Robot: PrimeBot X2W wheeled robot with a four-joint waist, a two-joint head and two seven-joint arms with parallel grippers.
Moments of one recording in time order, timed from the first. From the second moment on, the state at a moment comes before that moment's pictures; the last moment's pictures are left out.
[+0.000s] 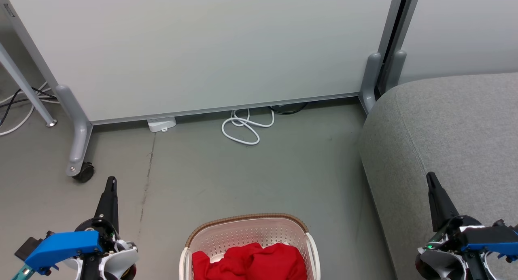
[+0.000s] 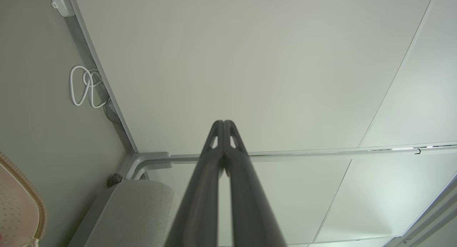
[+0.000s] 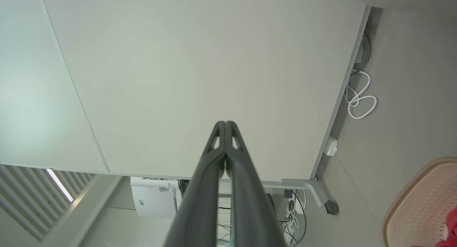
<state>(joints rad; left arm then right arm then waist) -0.10 0.05 0.11 0.25 -1.61 -0.13 0.11 -0.10 -0.05 -0.11 0.24 1.61 0.13 0.11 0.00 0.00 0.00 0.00</state>
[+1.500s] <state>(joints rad) -0.09 0.04 -0.01 0.20 -0.97 -0.06 -0.04 -0.08 -0.04 -0.04 0.18 1.02 0.13 -0.04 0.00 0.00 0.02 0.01</state>
